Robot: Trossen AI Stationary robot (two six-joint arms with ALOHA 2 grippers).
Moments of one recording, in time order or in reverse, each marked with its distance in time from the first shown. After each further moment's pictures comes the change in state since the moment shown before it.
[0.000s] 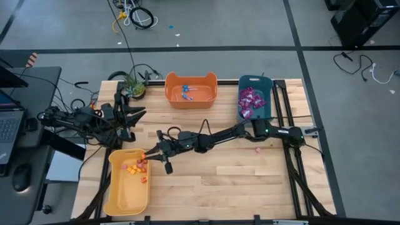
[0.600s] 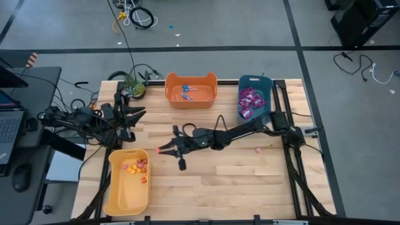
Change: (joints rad) left arm 0.000 0.000 0.000 0.004 0.000 0.000; right arm 0.013 -0.303 -0.405 0.002 0.114 -0.048
